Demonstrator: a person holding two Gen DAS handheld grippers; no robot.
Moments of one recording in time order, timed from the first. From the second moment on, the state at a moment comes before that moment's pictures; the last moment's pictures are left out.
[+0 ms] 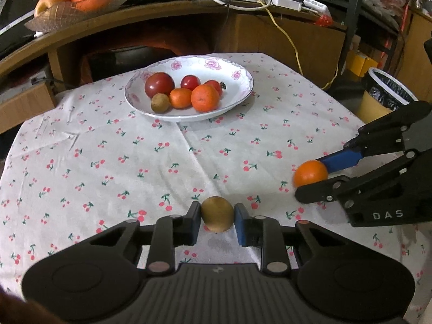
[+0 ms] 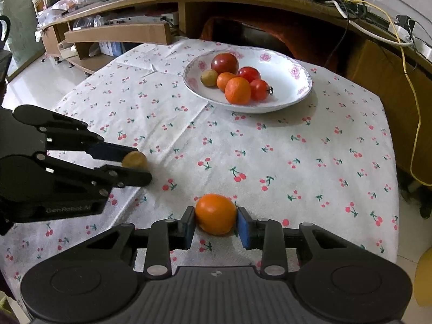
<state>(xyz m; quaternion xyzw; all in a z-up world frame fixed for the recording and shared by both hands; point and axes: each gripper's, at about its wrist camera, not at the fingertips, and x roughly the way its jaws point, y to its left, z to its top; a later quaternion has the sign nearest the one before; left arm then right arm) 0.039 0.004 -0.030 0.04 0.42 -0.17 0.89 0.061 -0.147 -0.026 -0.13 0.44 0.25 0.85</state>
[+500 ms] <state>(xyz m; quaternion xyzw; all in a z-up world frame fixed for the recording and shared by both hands) 0.058 0.000 -0.009 0.01 0.39 -0.17 0.90 0.081 -0.137 -0.002 -0.10 0.42 0.25 0.87</state>
